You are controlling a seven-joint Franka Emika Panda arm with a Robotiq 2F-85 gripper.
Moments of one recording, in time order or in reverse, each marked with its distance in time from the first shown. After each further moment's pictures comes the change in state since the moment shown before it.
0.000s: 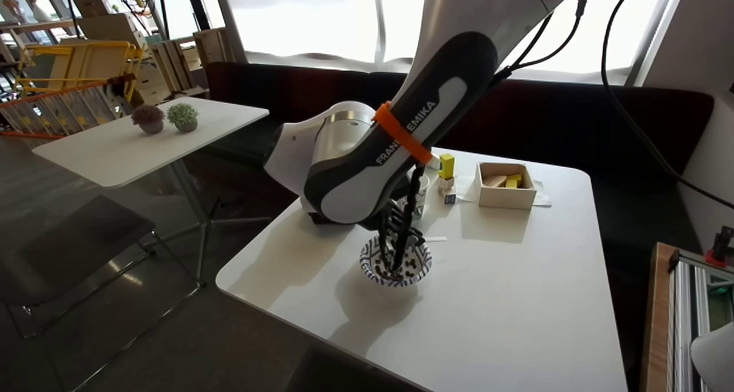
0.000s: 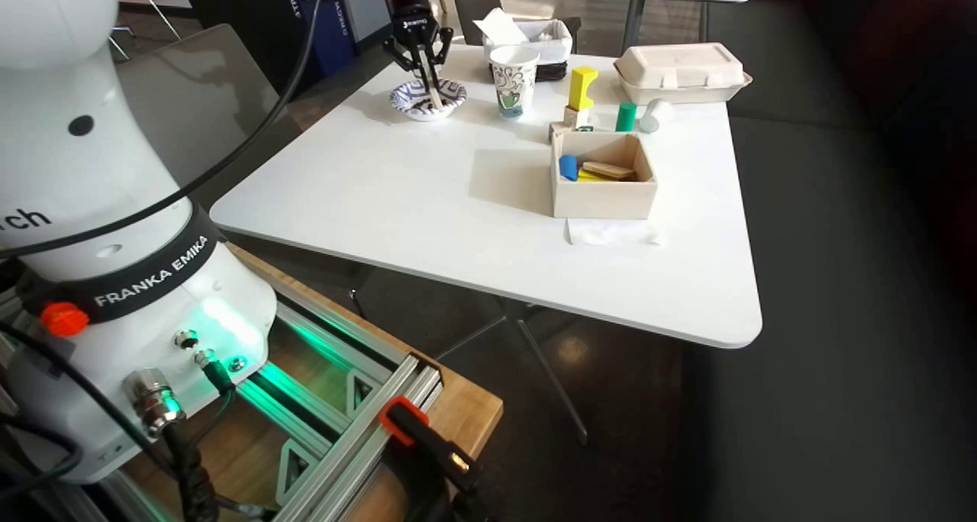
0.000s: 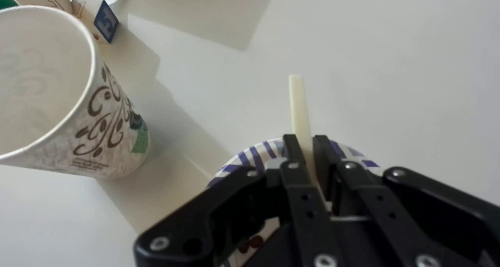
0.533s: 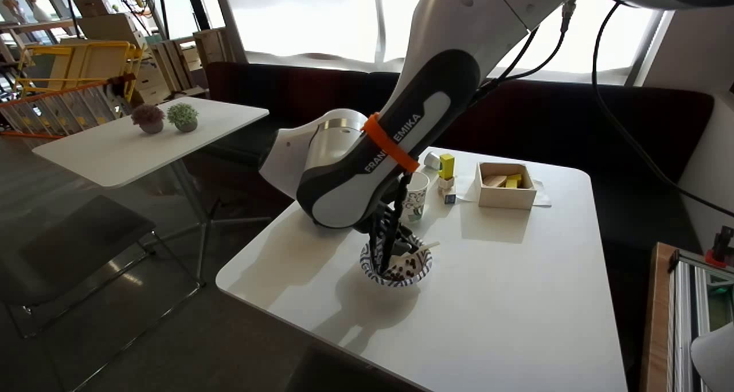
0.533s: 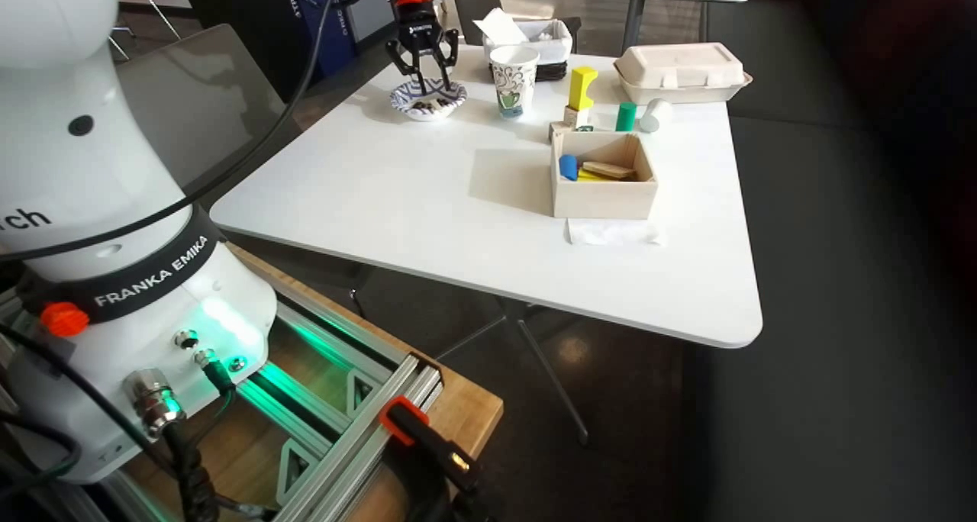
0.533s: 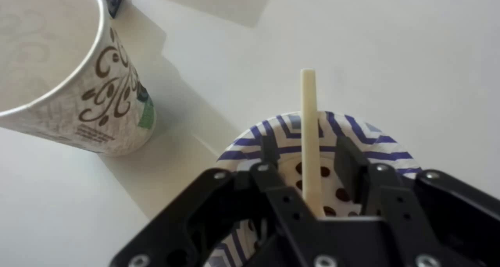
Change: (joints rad) arm 0.001 0.060 -0.002 0.072 -0.001 0.000 -0.020
